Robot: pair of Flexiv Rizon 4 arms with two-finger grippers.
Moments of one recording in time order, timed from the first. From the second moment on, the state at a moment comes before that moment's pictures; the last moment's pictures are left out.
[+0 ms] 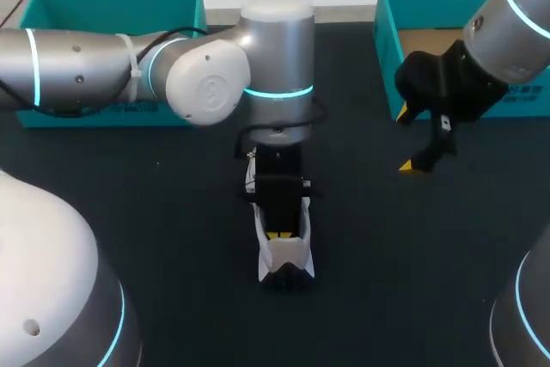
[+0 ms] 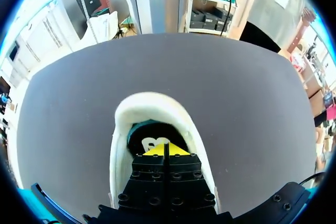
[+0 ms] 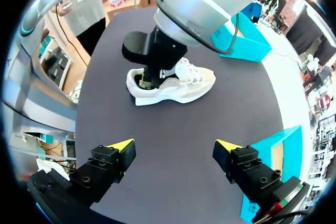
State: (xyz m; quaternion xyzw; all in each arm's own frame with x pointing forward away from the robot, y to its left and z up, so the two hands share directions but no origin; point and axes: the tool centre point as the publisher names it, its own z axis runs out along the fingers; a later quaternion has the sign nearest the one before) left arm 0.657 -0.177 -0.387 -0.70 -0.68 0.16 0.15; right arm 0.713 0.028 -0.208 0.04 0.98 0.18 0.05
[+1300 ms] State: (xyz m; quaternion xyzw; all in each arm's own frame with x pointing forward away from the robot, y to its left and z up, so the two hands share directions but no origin) left arm 0.710 -0.182 -0.405 -0.66 -0.74 0.06 0.03; right arm 0.713 0.028 -0.208 0.04 0.98 0.18 0.05
